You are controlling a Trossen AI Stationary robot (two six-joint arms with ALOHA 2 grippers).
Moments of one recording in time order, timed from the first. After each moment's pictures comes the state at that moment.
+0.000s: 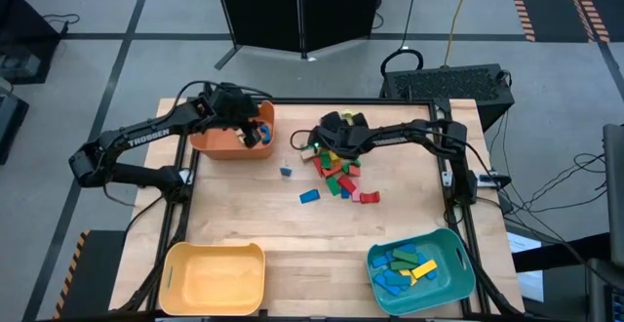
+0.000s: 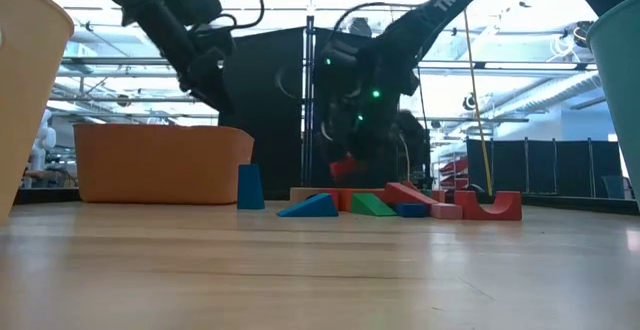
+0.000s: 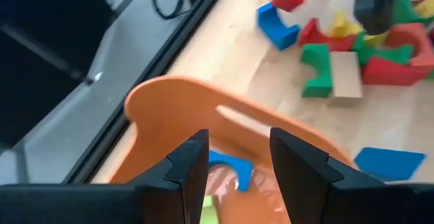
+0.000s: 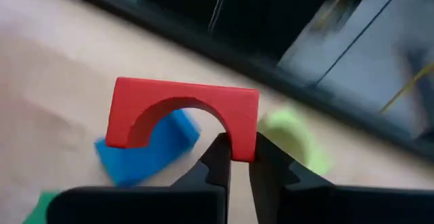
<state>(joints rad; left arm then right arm) 0.65 1.18 0.85 -0.44 0.05 0.19 -0.25 2.04 1.33 -0.35 0.91 0.63</state>
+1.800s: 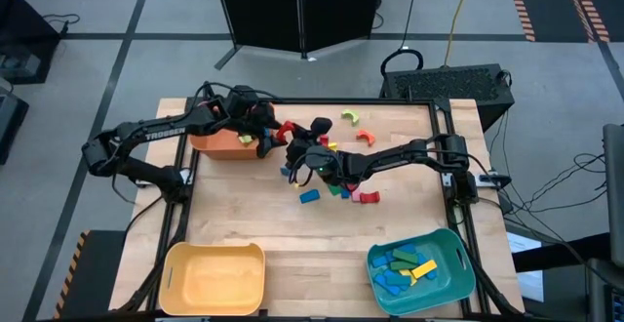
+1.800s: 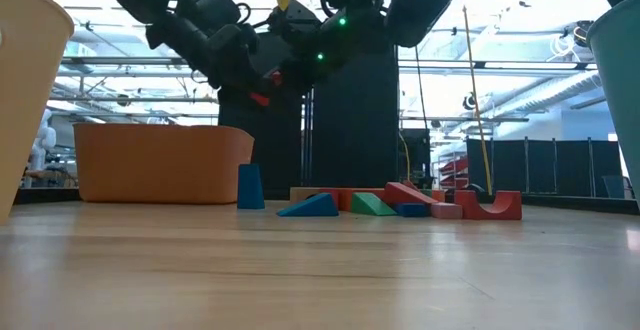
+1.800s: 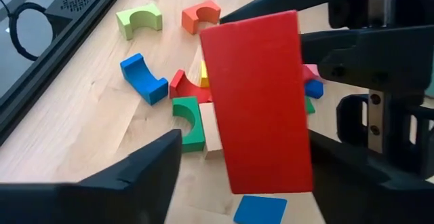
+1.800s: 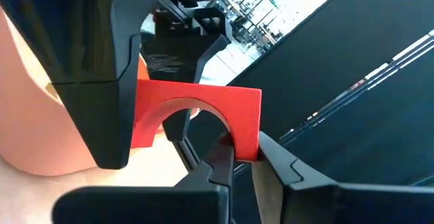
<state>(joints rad) 0.59 1.32 0.85 -0.21 0.45 0.11 -0.03 2.03 1.33 0.54 0.92 -0.58</state>
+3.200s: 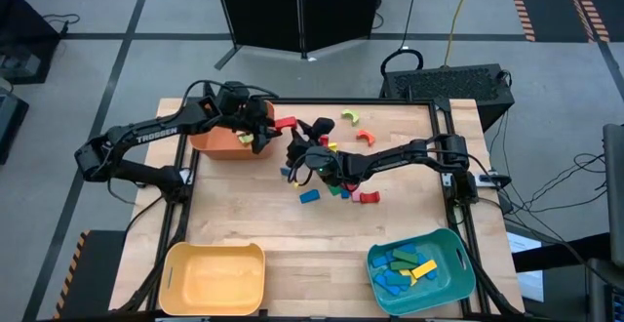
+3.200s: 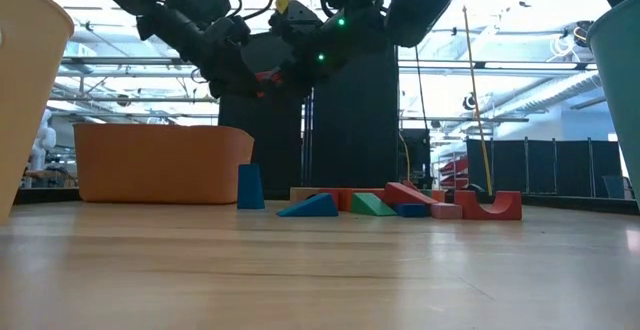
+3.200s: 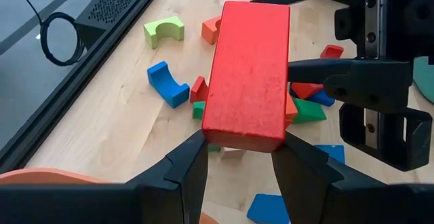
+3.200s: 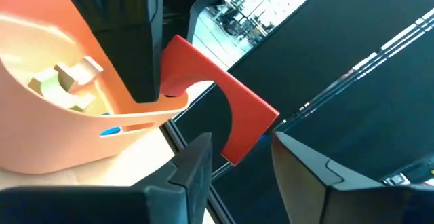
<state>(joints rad) 0.62 1.25 0.85 -0.25 0.42 0.11 -0.03 2.03 1.33 0.53 0.98 -0.57</state>
